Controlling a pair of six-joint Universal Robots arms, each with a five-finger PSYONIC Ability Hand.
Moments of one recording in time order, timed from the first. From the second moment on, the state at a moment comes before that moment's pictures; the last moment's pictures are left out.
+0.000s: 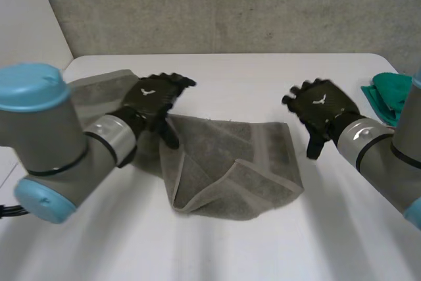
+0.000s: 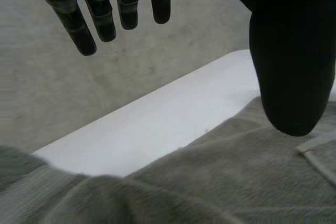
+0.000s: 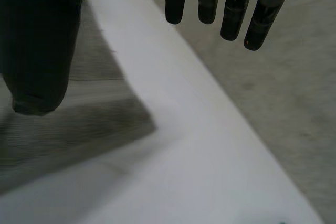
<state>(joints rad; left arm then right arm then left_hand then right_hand) 4.27 -1.95 -1.49 3.28 -1.35 3.24 1.92 -1.27 1.54 0.02 1.38 2.54 0.19 0.20 0.21 0.20 0.05 0.20 0.22 0.22 0.23 0.05</state>
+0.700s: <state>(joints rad) 4.53 -2.41 -1.06 3.18 -1.08 3.87 2.20 -0.95 1.47 0.01 1.37 2.67 0.54 0.53 0.52 0.52 0.35 0.36 0.41 0.42 0.41 0.23</state>
